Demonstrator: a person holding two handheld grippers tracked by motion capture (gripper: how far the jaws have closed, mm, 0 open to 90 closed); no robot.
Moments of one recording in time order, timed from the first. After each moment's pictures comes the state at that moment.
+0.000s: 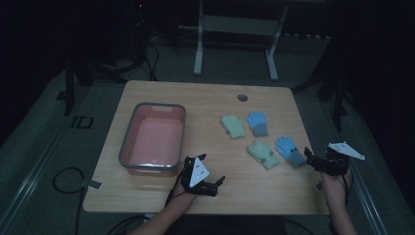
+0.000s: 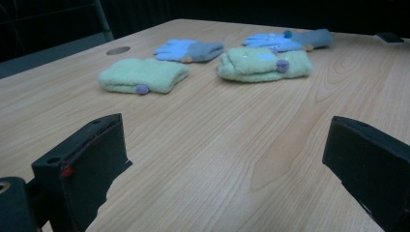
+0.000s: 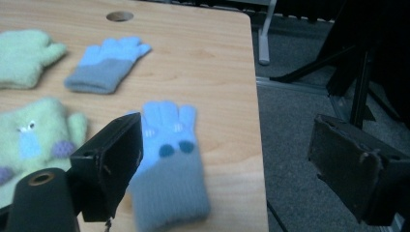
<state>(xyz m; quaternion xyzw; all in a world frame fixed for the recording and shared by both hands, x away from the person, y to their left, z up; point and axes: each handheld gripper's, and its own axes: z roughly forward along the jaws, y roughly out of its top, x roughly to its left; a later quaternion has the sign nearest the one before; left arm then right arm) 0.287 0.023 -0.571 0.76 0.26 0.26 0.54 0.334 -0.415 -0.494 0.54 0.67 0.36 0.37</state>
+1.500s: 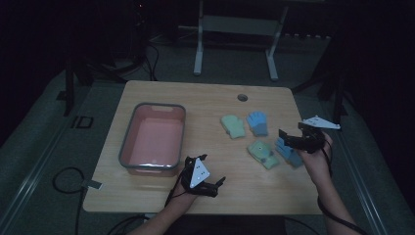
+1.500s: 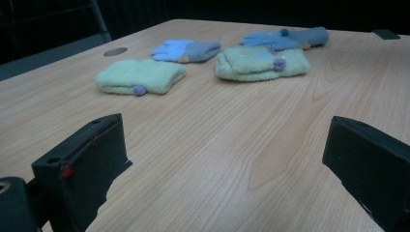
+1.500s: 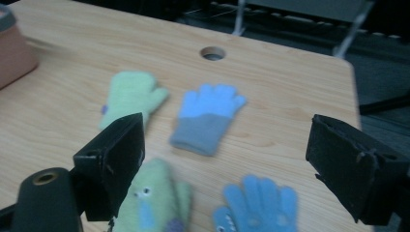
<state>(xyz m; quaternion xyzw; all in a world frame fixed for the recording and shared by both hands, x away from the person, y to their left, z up) 0.286 0.022 -0.571 0.76 0.26 0.26 0.54 0.386 -0.341 -0.450 0.46 0.74 0.40 0.29</state>
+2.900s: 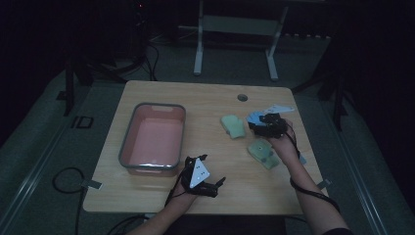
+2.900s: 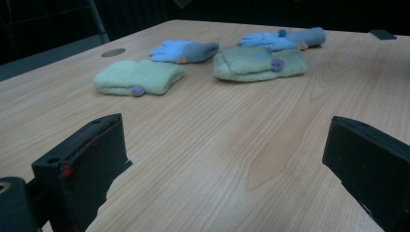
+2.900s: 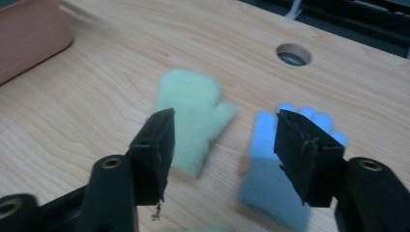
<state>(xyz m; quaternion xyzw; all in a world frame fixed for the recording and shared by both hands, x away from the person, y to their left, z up) 0.286 0.023 -0.571 0.76 0.25 0.26 0.54 0.454 -0.258 -0.481 0.40 0.80 0.38 0.23</state>
